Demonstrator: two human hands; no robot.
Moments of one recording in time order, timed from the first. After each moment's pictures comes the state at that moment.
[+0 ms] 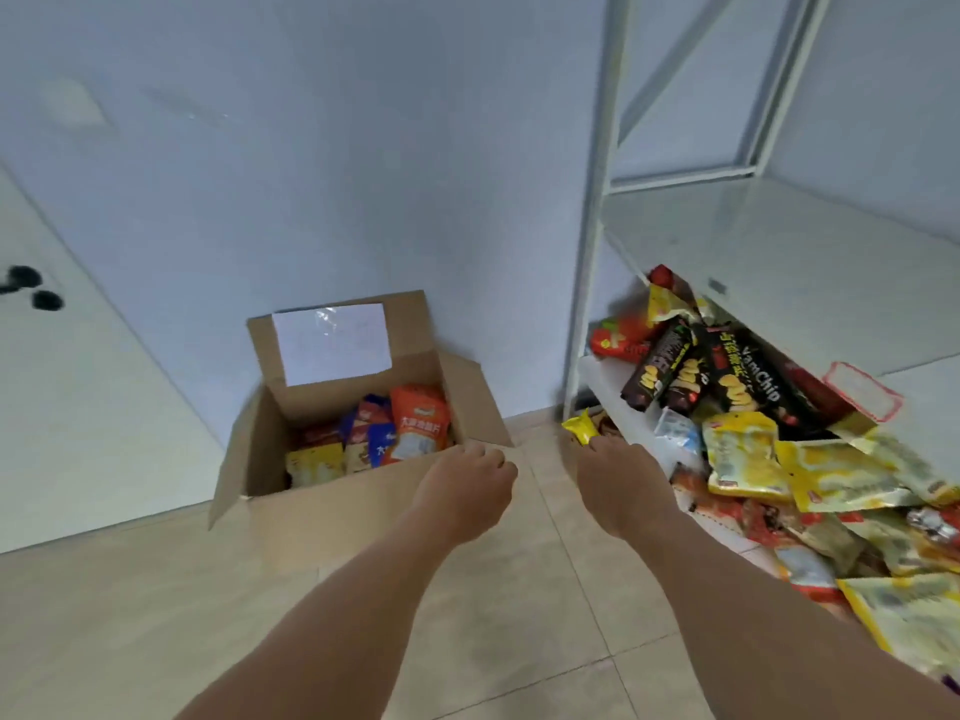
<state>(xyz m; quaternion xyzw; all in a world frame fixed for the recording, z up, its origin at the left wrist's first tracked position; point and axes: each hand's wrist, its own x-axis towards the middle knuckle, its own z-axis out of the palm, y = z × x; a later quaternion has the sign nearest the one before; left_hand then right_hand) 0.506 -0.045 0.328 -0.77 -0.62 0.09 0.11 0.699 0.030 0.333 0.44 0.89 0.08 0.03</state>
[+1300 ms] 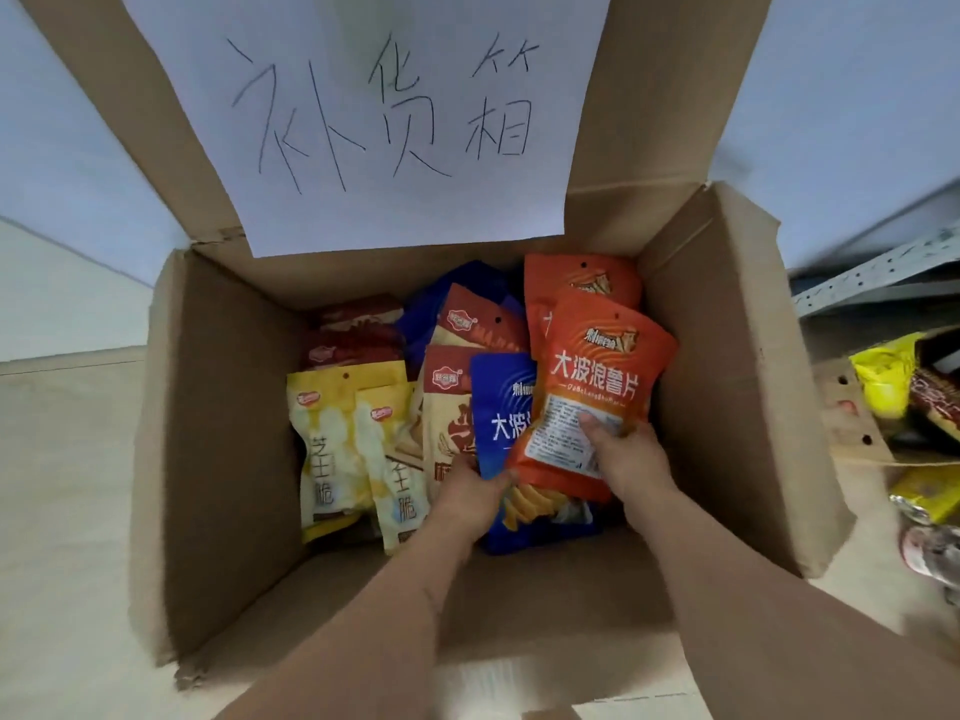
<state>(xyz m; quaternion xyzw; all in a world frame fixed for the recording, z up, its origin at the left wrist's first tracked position) 0.073 0.189 -0.112 -0.03 -0.79 -0.24 -0.56 0.206 0.310 -0.110 0.72 0.43 -0.55 0.02</state>
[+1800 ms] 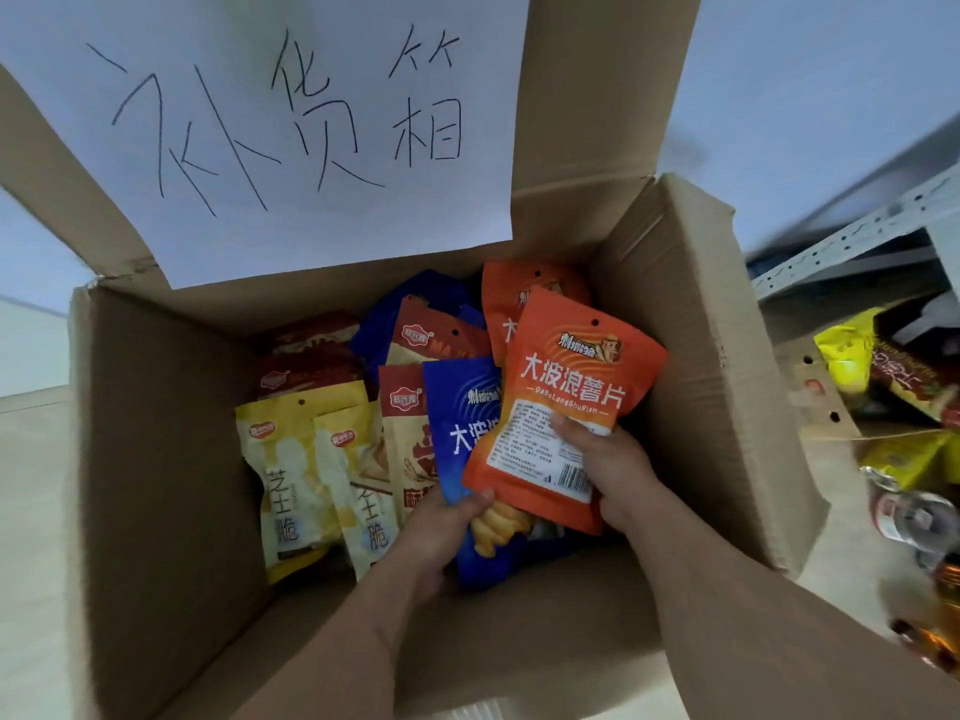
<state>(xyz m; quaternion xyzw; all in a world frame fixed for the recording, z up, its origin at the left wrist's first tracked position) 0.072 0.182 -0.132 0.03 -0.70 -0.33 -0.63 0.211 0.324 -0.131 0.69 0.27 -0.67 -0.09</state>
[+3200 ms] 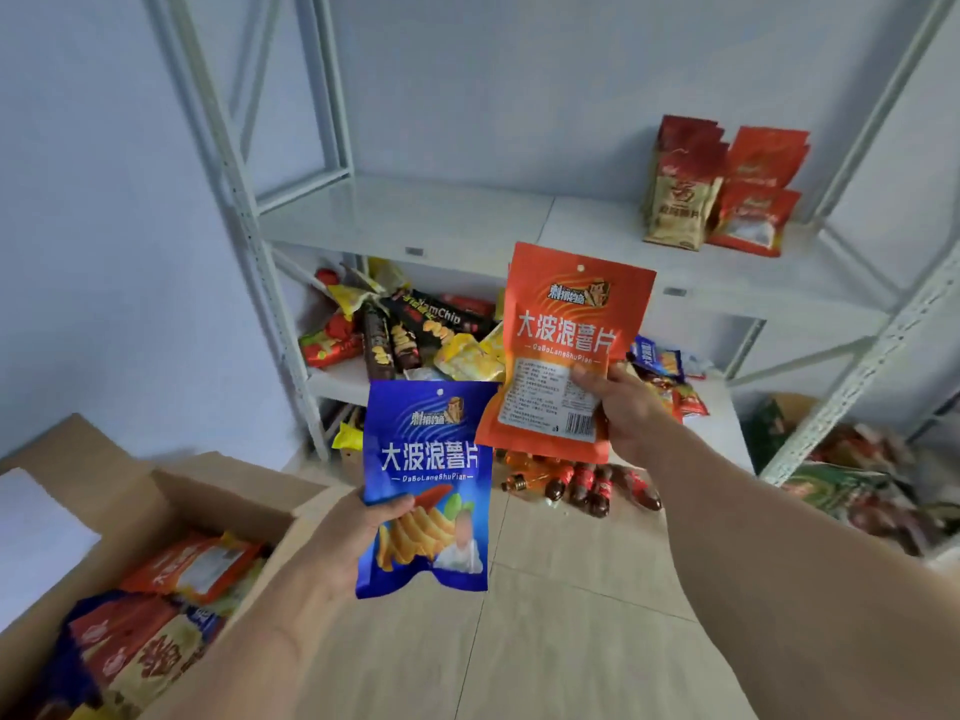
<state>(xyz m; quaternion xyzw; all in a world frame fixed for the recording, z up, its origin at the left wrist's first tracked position) 0.340 -0.043 0.311 -0.50 -0.41 -0.17 -0.74 0.642 -0.147 0.396 0.62 0.19 -0.42 -0.63</state>
